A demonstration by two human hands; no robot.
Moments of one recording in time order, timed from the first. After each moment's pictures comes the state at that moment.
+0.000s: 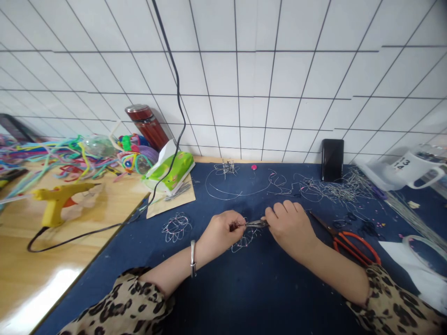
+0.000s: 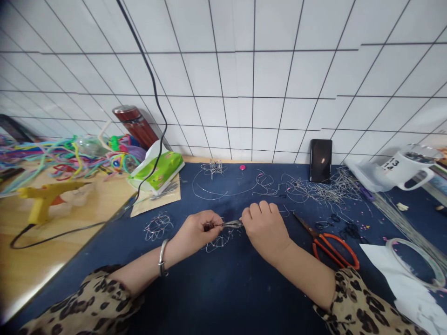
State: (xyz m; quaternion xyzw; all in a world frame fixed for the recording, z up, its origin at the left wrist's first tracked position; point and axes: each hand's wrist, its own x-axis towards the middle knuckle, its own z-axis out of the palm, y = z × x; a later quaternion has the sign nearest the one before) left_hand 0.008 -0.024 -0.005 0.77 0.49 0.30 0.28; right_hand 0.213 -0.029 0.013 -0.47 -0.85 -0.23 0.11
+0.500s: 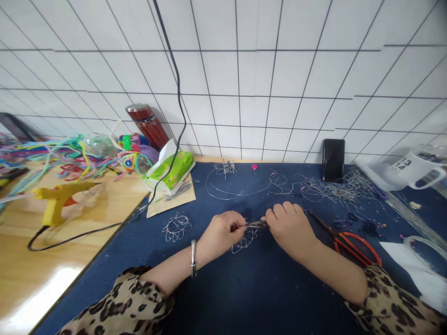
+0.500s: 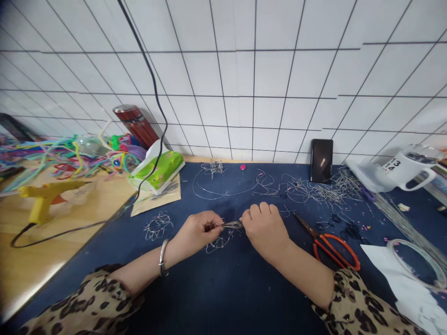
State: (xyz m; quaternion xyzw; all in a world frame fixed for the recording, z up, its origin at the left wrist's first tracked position) left_hand 0.008 -0.023 -0.007 0.78 0.48 0.30 0.27; right_hand 0.213 -0.028 0.008 -0.47 -0.85 -0.22 0.11
